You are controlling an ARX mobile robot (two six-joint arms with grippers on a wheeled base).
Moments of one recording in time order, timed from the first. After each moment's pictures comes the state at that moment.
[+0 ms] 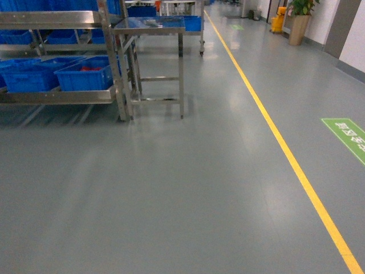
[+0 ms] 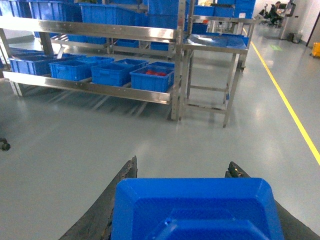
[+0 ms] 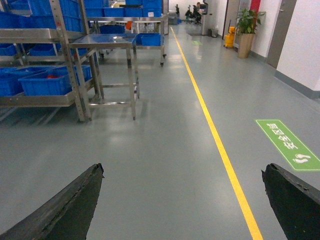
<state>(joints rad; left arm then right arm) -0.46 0.25 0.23 -0.01 -0.74 -0.05 0.00 0.01 0.01 -0.01 0.00 0.00</state>
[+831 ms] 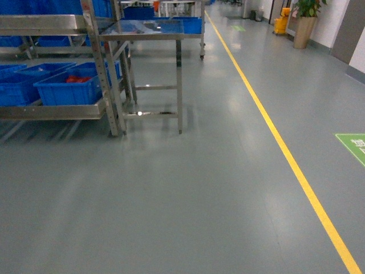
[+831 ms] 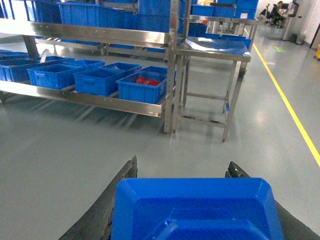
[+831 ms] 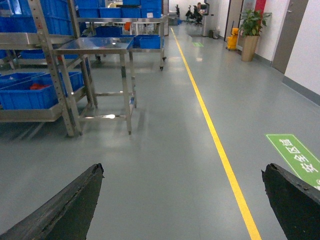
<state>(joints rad) -0.46 0.25 0.23 -0.02 -0.74 -0.05 0.00 0.01 0.01 -0.01 0.00 0.00</state>
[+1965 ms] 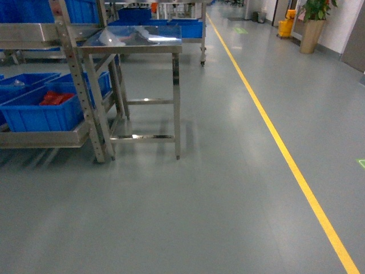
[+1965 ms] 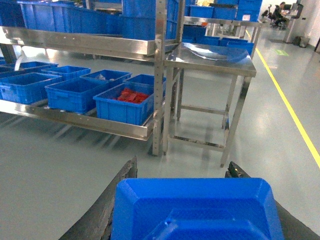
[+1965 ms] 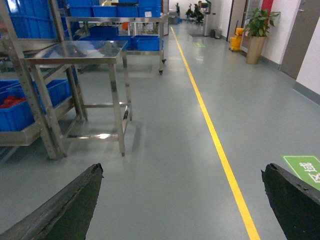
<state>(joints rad) -0.46 0.25 0.23 -0.01 -0.74 -0.05 0.00 0.01 0.01 0.00 0.00 0.00</state>
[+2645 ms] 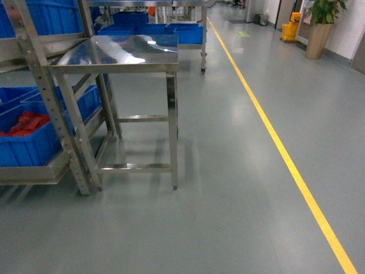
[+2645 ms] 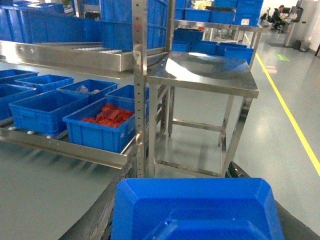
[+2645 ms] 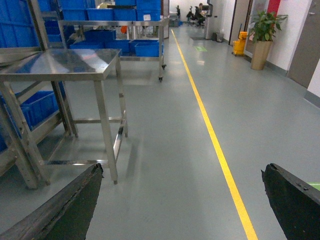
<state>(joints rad) -0.46 0.26 0.23 -0.01 -0.74 -0.05 0.00 0.01 0.01 0.00 0.00 0.00</state>
